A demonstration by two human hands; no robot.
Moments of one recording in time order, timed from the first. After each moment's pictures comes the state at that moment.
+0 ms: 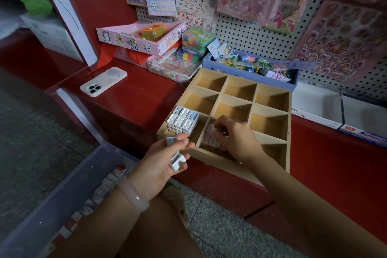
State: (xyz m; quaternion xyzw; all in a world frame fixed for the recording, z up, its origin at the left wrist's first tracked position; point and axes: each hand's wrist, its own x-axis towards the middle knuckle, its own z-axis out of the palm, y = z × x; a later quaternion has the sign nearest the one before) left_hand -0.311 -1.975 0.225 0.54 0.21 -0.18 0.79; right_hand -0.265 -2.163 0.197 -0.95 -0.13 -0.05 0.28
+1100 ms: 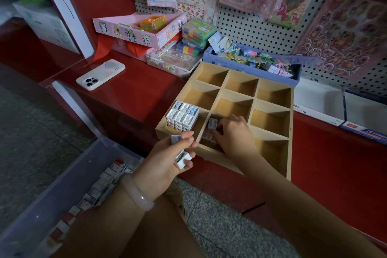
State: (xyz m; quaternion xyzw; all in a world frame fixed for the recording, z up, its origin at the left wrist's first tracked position) left_hand -0.314 -1.984 0.223 0.51 0.21 -0.20 0.81; right_hand -0.266 -2.147 0.191 -0.99 -0.04 -0.06 0.14
